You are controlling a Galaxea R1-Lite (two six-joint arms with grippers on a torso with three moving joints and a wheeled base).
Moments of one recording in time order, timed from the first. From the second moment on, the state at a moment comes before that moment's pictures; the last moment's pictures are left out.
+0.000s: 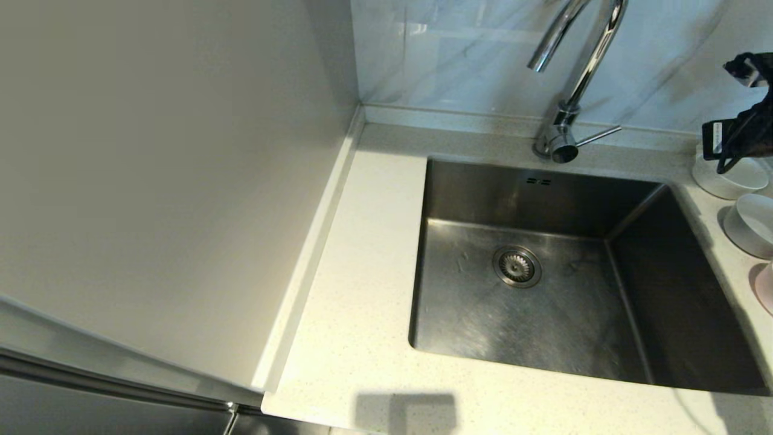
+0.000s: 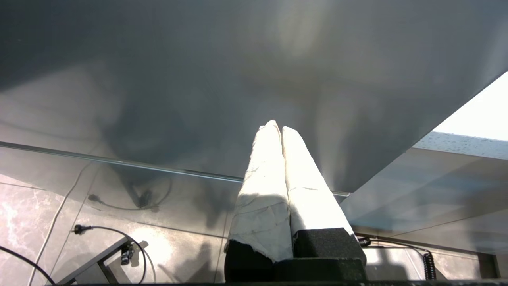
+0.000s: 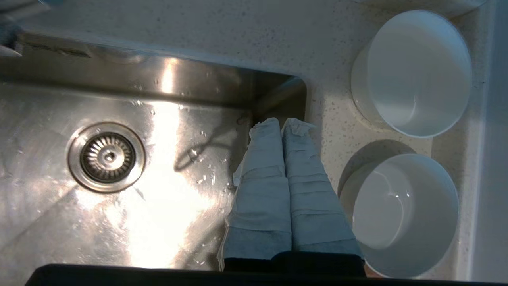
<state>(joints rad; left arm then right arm) 0.00 0.00 0.00 0.00 0.02 -0.02 -0.27 1.92 -1.98 0.48 -0.02 -0.16</state>
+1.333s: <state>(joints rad) 0.00 0.00 0.00 0.00 0.02 -0.02 -0.31 2.07 -1.99 0.26 -0.19 -0.25</state>
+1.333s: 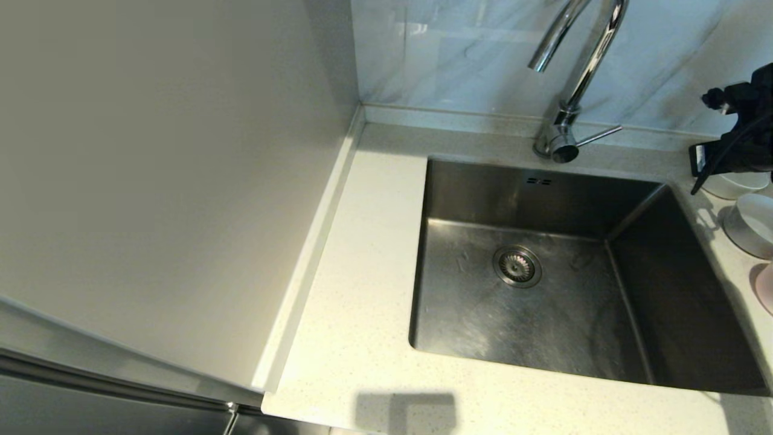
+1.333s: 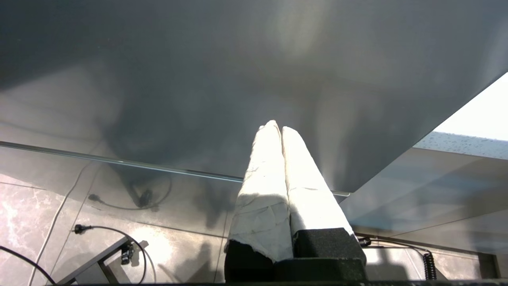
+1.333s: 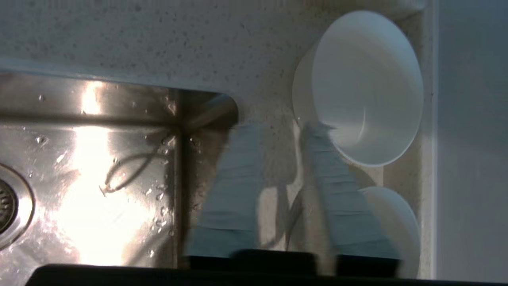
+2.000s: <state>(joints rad) 0.00 0.00 0.00 0.00 0.02 -0.02 -0.31 2.16 -1.99 0.11 -0.24 -0.25</state>
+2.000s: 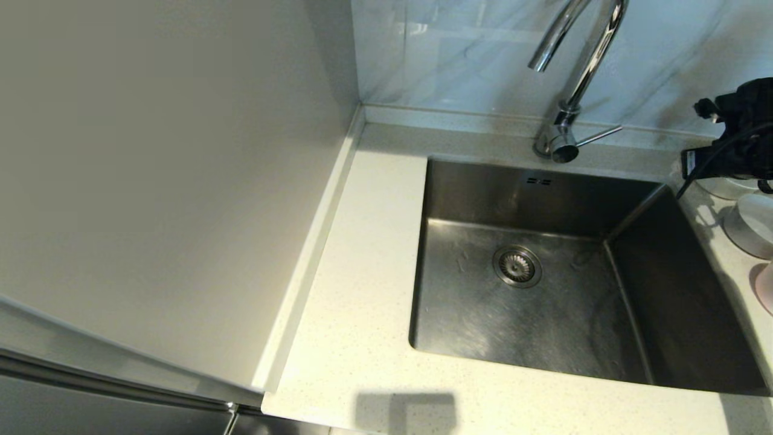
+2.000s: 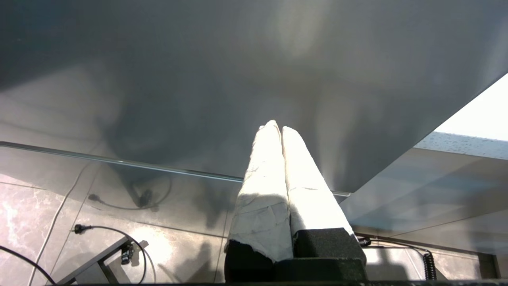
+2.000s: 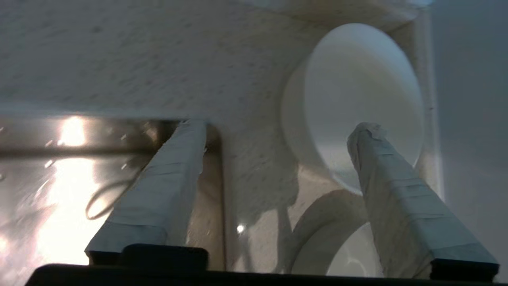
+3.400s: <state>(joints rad) 0.00 0.00 0.00 0.00 0.02 -0.02 -0.32 2.21 -1.99 -0.04 -0.30 -0.25</state>
